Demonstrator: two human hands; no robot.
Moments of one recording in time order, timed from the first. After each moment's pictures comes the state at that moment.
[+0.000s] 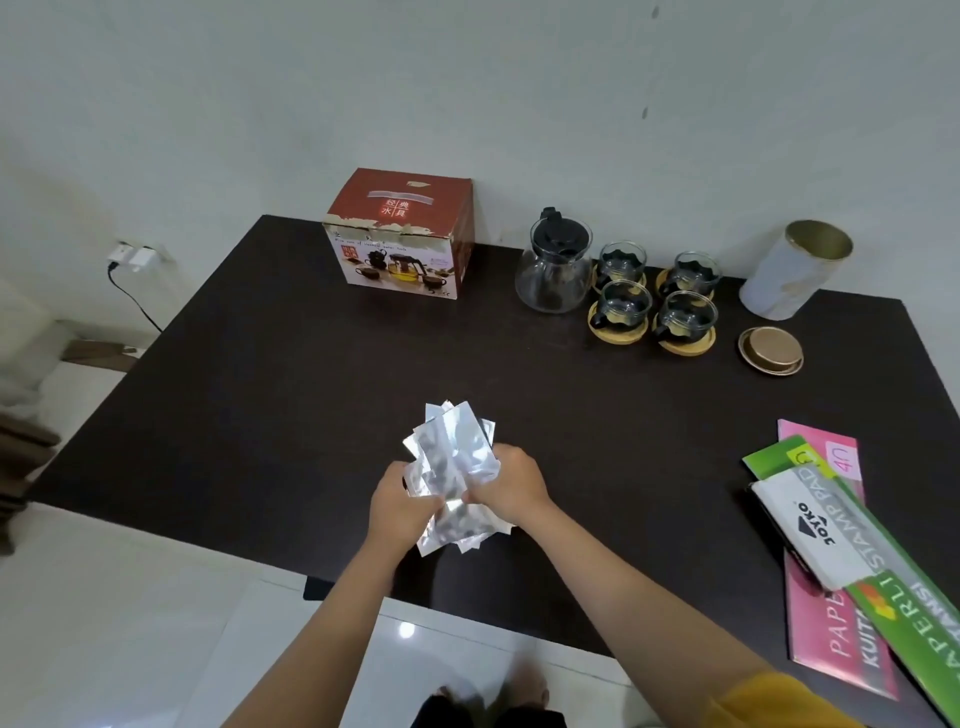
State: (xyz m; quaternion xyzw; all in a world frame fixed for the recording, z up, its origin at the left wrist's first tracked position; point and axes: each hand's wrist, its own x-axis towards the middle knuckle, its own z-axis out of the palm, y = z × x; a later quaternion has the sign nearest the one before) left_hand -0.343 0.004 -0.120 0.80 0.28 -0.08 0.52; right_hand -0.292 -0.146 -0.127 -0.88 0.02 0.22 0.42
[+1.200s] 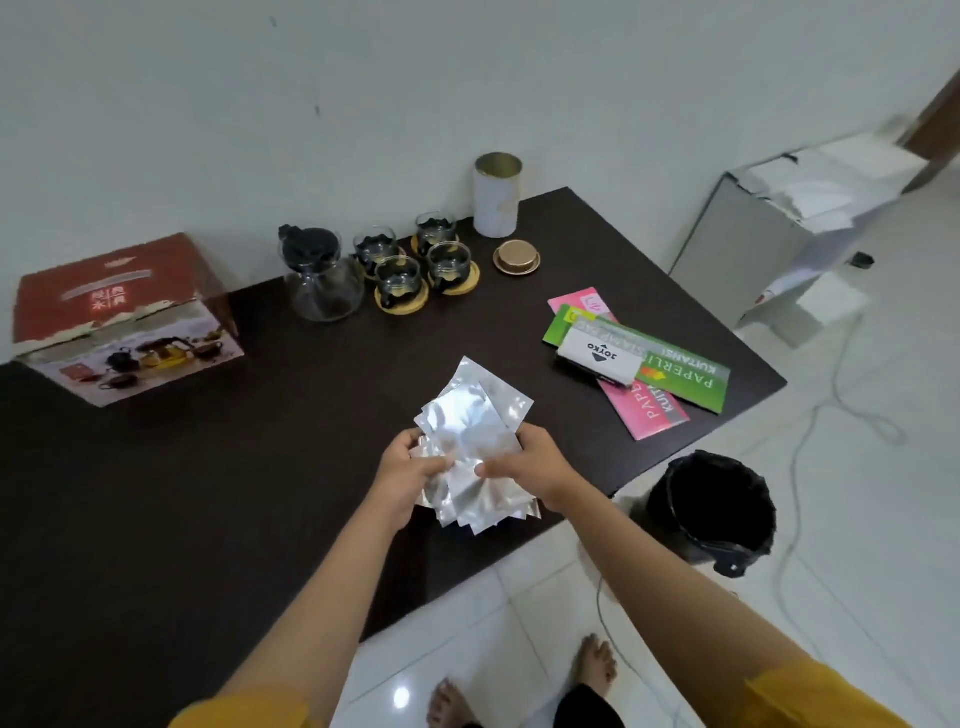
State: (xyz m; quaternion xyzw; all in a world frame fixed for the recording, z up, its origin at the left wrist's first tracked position) left_hand -0.310 -0.078 -0.091 0.68 0.03 -0.35 0.64; right_hand -0.399 -0.238 -0.091 -0.69 0.26 0.03 0.67
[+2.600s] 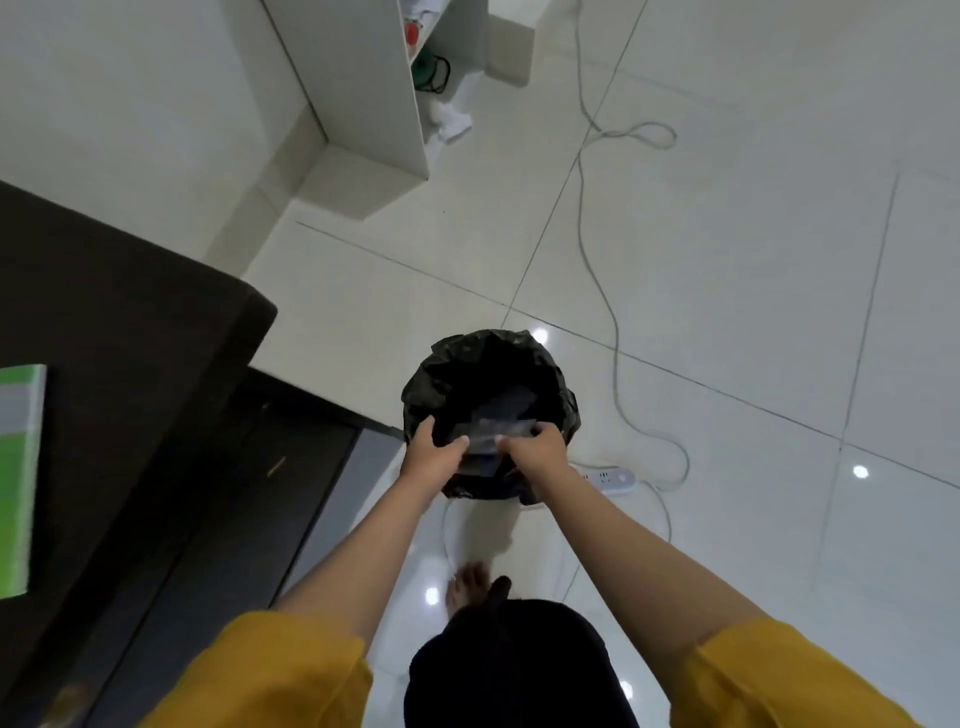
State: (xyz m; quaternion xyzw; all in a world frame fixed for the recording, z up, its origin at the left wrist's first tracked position) left_hand -0.530 -0.594 -0.477 0.79 -0.17 -0.55 0.23; right_hand -0.664 -0.641 -0.462 -0.32 0.72 -0.08 0.60
